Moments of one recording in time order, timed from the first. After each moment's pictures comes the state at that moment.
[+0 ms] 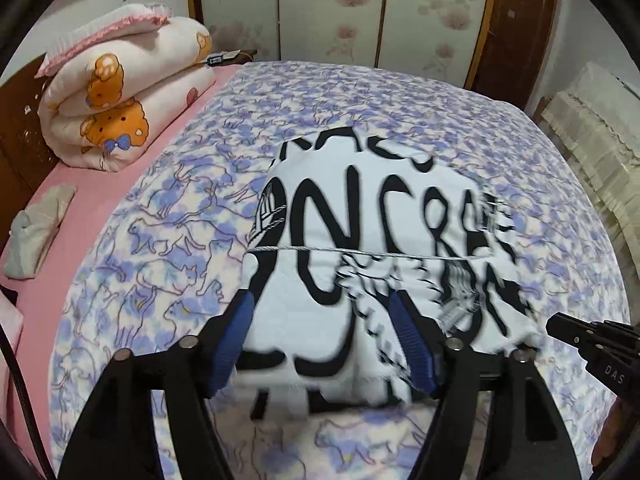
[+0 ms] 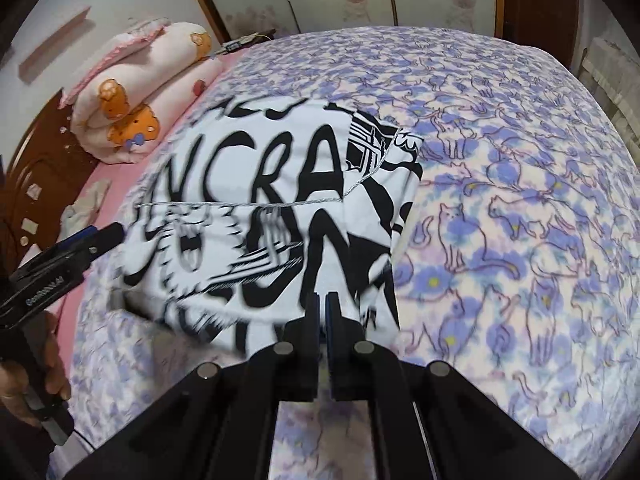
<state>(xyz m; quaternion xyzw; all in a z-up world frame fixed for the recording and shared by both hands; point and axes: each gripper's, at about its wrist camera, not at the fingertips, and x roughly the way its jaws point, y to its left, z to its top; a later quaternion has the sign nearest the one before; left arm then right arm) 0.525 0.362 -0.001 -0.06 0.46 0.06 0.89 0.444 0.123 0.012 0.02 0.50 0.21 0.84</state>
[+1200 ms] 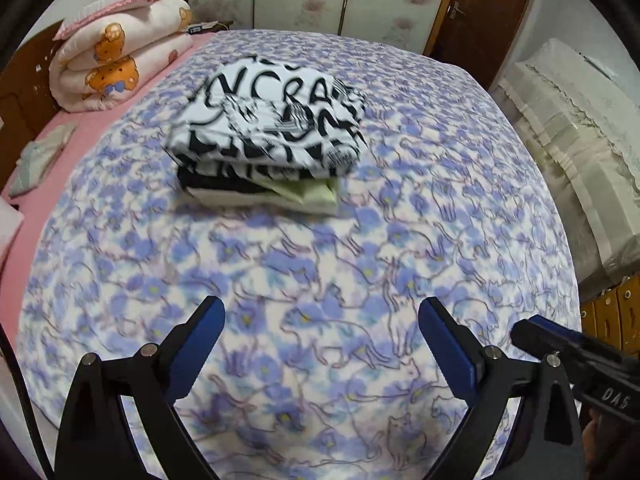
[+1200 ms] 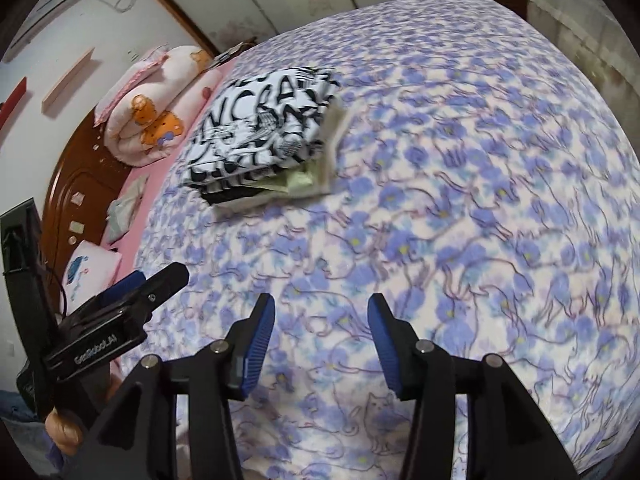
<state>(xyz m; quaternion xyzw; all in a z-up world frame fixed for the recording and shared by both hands) 0.275 0.180 0.027 -0.10 0.50 0.01 0.86 0.202 -0.049 0.037 0.11 0.53 0.19 0.82</state>
